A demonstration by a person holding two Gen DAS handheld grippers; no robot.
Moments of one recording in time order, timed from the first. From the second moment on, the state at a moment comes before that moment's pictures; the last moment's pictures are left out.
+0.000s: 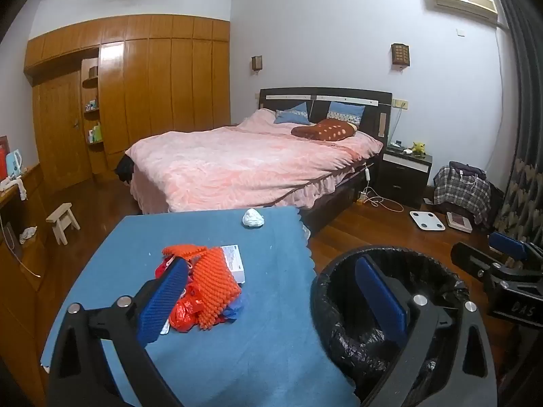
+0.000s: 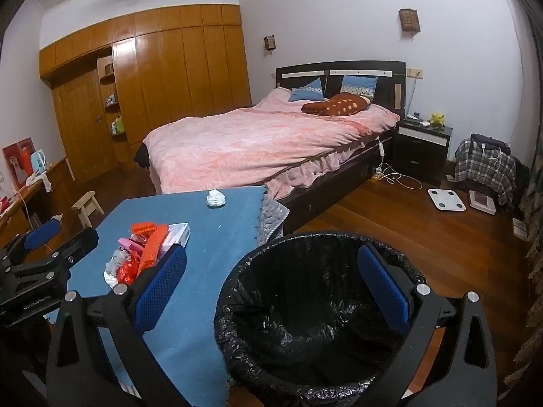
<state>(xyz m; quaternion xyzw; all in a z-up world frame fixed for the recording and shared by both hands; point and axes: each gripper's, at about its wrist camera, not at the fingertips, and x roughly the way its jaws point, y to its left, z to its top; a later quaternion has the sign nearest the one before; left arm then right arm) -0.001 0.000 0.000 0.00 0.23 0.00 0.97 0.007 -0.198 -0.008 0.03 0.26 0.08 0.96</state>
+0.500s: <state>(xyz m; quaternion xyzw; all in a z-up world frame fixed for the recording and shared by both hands) 0.000 -0.001 0.000 0.00 0.23 0.00 0.97 0.008 -0.198 -0.008 0.03 0.26 0.08 0.96</state>
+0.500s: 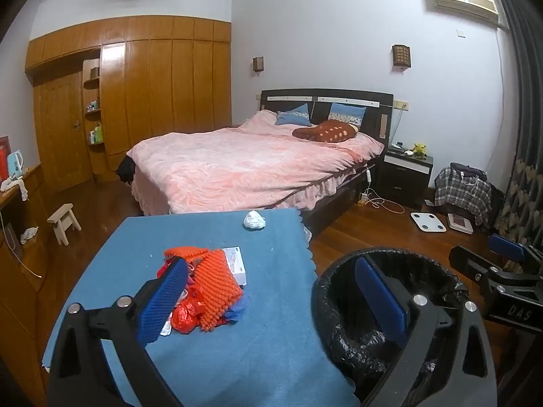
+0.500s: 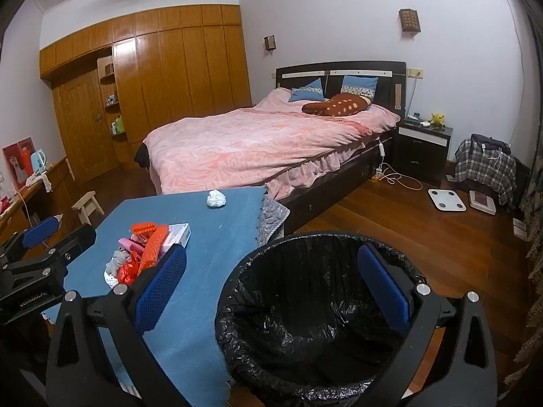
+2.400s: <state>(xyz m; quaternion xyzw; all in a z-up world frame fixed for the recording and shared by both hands) 0.000 -0.001 0.000 0.01 0.23 0.00 0.97 0.009 -0.198 -0.010 0.03 0.26 0.08 0.96</state>
